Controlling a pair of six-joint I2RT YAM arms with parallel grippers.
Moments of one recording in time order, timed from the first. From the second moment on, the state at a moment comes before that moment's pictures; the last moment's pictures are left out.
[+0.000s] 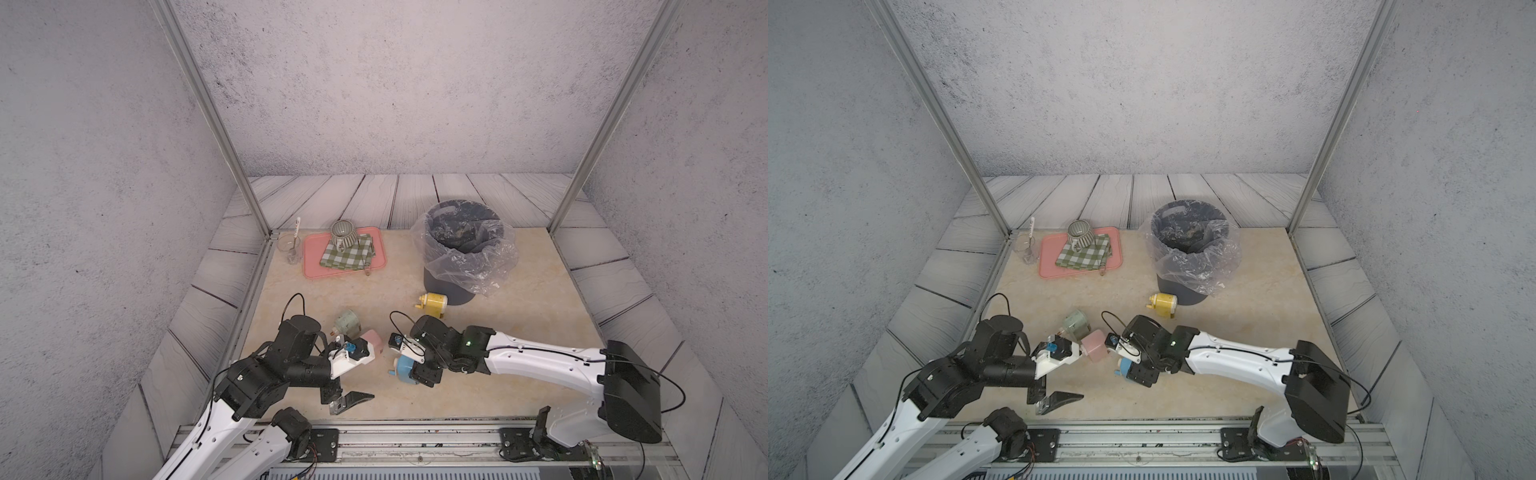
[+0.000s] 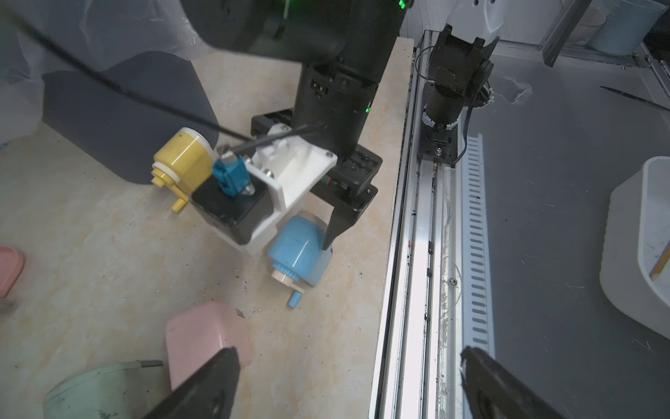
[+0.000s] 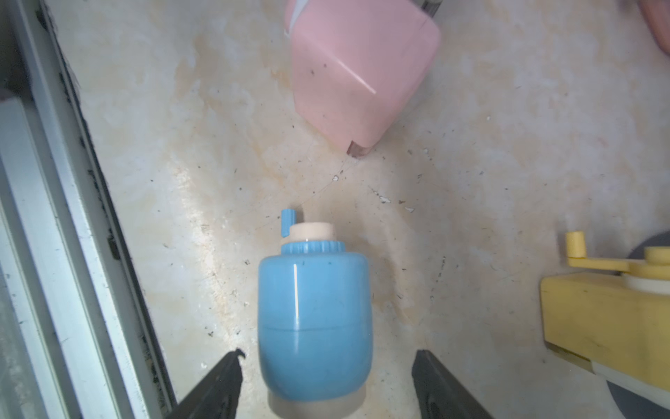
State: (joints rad) left arm -0.63 0.65 0.85 -1.00 0.61 0.51; right arm 1.10 1.41 0.96 -0.57 0.03 -0.19
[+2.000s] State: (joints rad) left arm -0.92 1.73 1.11 -0.65 0.20 0.69; right arm 1.08 0.56 0.68 -0.70 0.47 0.37
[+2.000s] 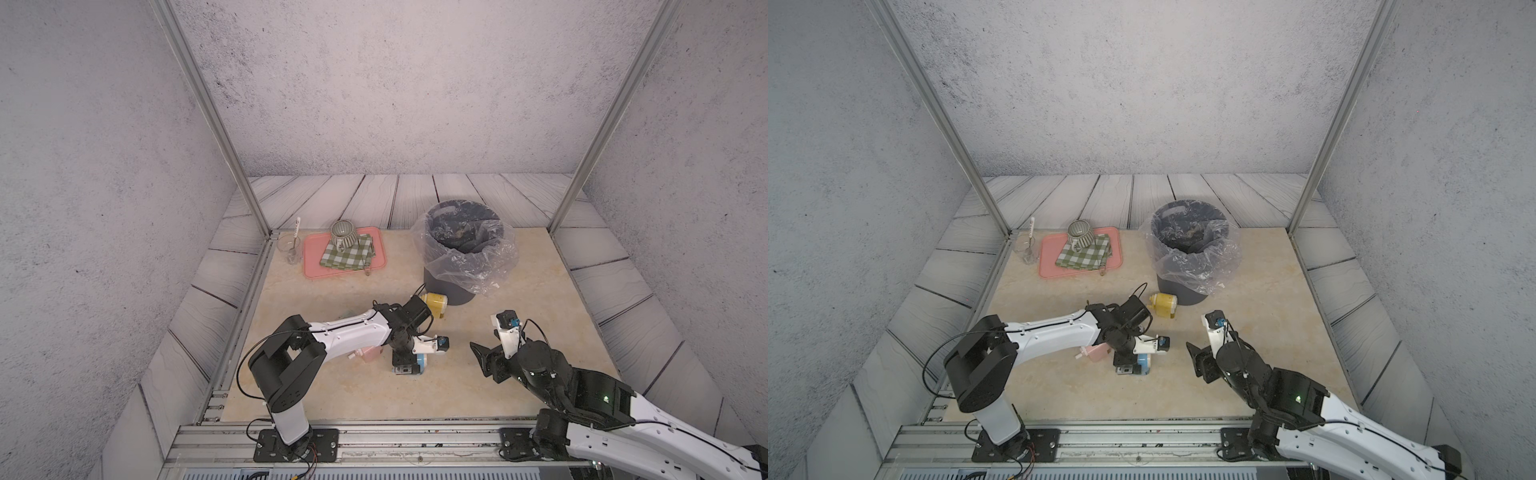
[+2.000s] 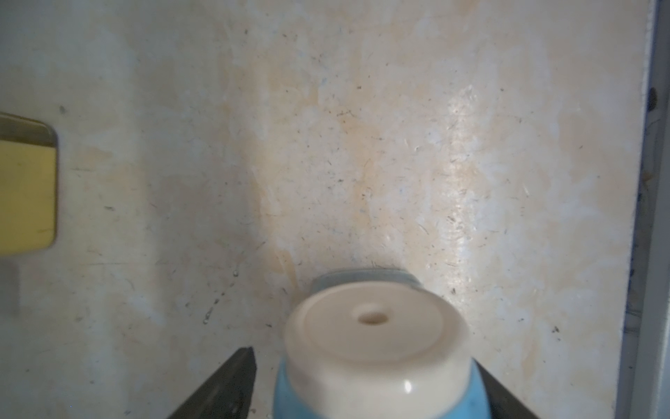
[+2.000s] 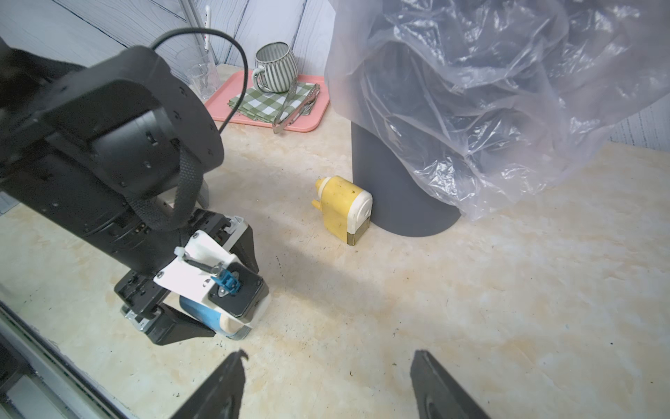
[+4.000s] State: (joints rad) left arm -0.87 1.03 1.15 -1.18 0.62 0.77; right arm 1.28 0.96 0.80 -0.29 -0.19 0.07
